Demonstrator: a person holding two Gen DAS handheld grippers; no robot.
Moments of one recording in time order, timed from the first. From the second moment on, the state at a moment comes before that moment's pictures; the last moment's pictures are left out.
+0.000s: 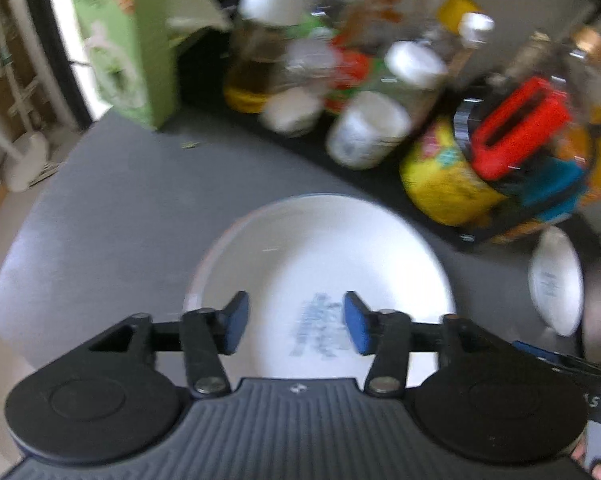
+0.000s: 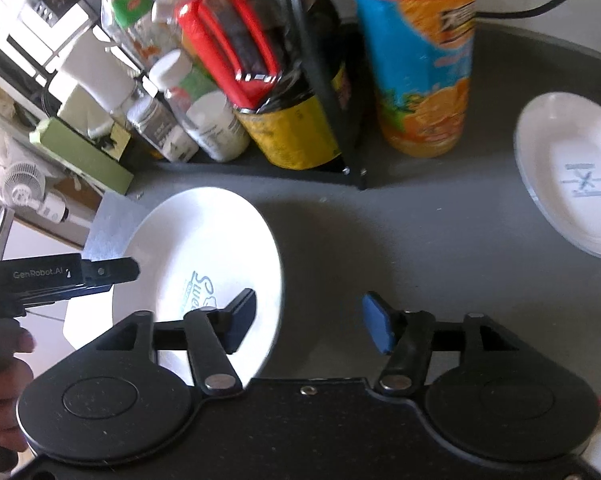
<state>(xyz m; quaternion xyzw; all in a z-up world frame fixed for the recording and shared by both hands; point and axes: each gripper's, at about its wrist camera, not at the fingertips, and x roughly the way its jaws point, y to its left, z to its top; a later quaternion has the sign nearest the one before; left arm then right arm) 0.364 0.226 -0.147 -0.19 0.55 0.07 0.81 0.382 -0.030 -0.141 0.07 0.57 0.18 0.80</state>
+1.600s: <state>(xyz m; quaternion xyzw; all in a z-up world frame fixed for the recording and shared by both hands) 0.407 -0.044 -0.144 -0.06 0.51 -0.10 0.85 0.339 -0.229 -0.103 0.11 0.48 0.06 0.87</state>
